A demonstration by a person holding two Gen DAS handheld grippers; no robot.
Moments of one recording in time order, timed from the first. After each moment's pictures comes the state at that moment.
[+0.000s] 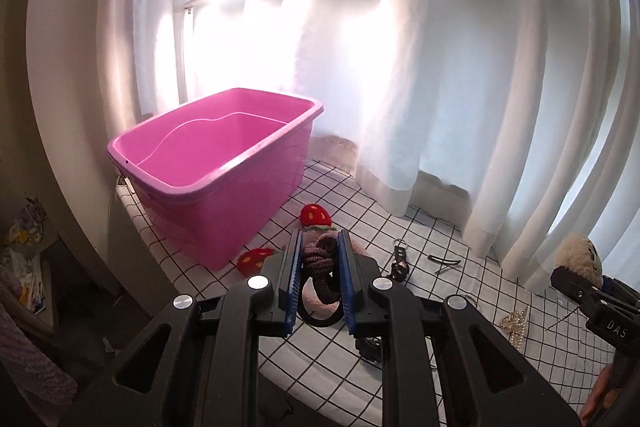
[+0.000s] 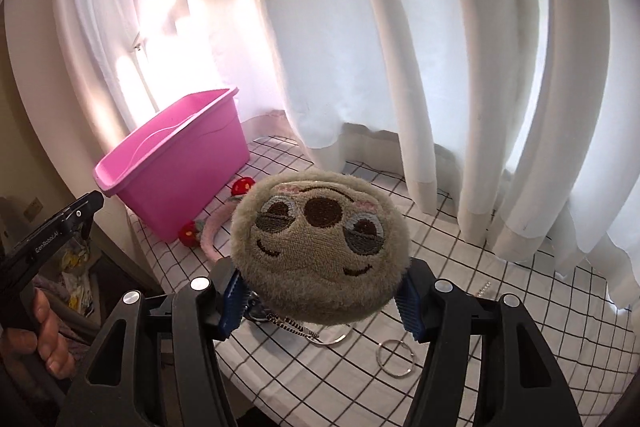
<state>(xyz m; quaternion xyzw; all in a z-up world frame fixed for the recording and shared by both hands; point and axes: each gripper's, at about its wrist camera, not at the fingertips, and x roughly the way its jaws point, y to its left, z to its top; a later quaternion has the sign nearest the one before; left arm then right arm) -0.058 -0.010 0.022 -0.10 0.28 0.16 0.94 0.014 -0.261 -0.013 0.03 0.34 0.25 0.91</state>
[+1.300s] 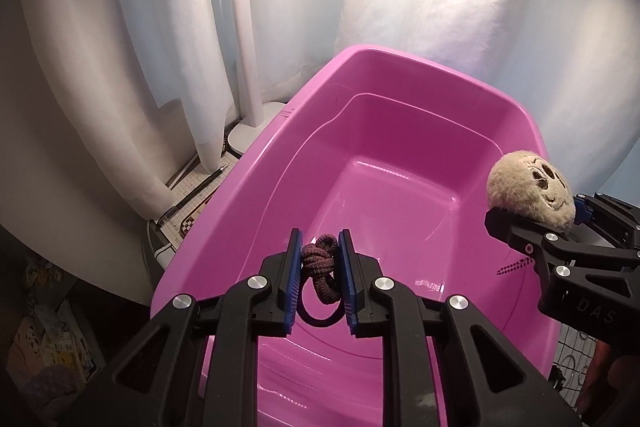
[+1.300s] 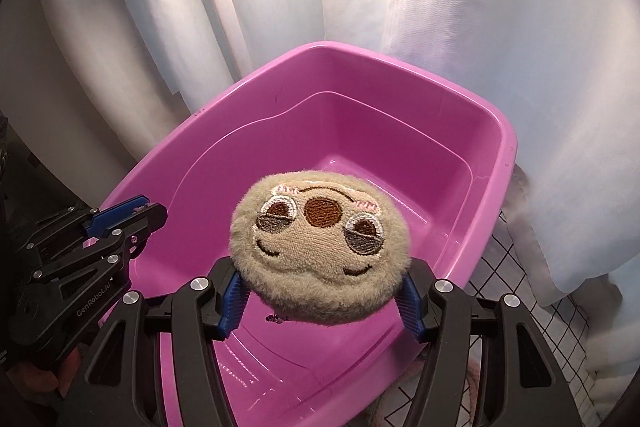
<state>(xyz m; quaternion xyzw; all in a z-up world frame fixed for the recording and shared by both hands) 0.113 0.302 -0.009 -0.09 0.44 0.15 0.88 0.182 0.160 -0.008 -0.10 0.45 0.33 0.82</state>
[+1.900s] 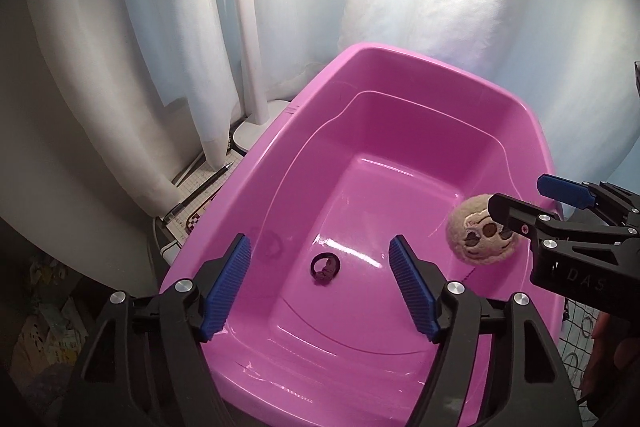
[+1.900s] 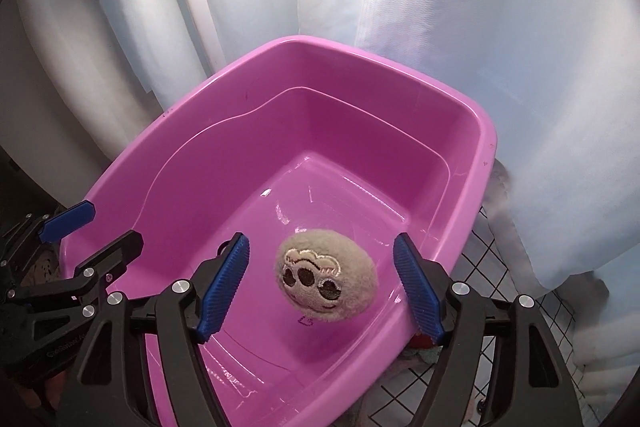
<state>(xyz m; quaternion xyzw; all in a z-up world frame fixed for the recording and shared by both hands) 0.105 0.300 -0.007 -0.08 0.44 0.16 0.88 0.195 0.154 -0.012 -0.11 0.45 0.29 0.84</state>
